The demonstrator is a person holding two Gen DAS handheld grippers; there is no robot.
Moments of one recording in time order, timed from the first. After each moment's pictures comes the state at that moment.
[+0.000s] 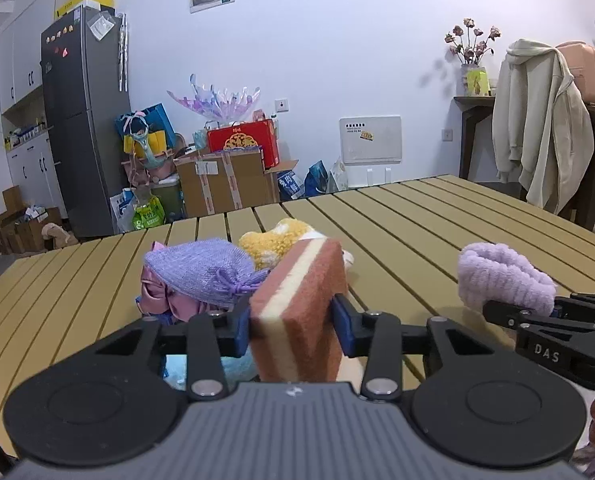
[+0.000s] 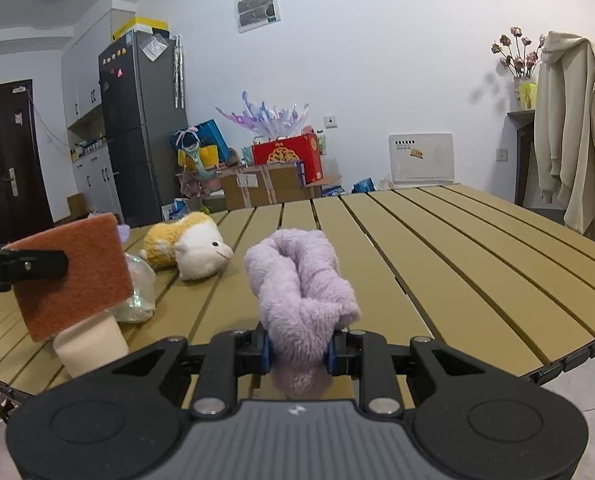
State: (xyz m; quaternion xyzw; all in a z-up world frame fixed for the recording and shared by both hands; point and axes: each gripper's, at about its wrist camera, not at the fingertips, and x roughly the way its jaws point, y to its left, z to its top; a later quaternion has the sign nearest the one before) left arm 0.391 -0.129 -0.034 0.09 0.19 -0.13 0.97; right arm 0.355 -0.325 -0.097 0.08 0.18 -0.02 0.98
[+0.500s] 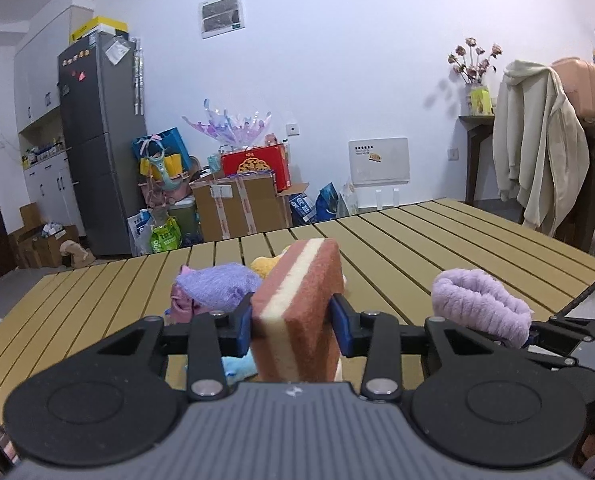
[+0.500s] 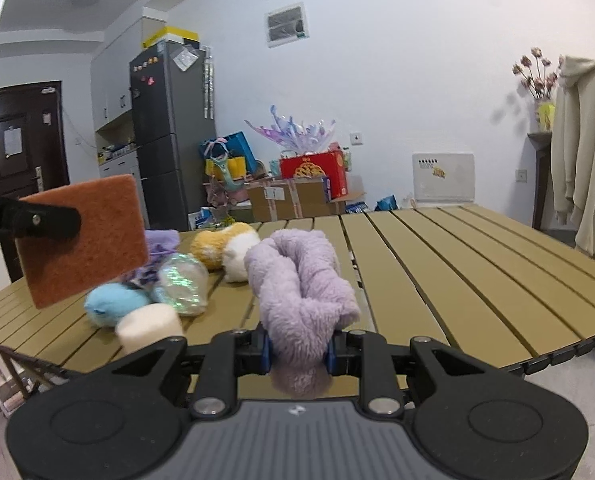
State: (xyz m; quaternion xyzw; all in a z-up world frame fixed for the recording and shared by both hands) left arm 0.322 -0.125 0.003 0.09 0.16 -0.11 0.98; right arm 0.300 -0.308 -0.080 0.05 0.15 0.02 0.99
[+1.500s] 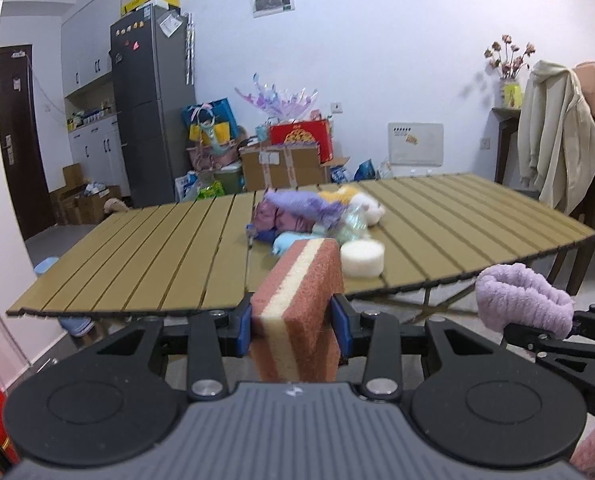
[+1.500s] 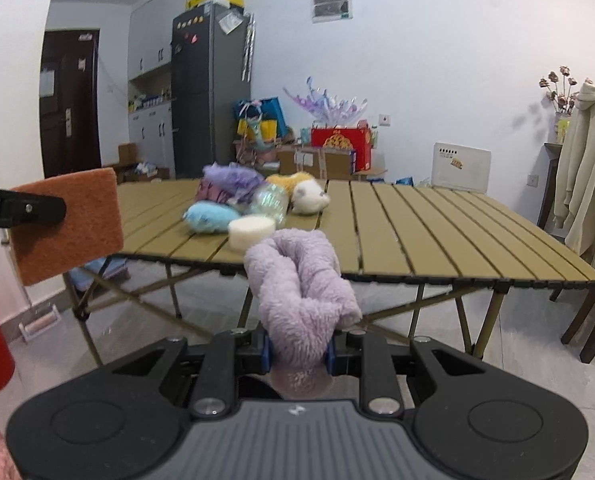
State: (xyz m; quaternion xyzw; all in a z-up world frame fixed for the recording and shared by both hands) left arm 0.175 -0.041 -0.011 0.07 0.20 -0.05 0.98; right arm 0.144 -0.249 -0.071 -0.01 0.21 0.04 0.98
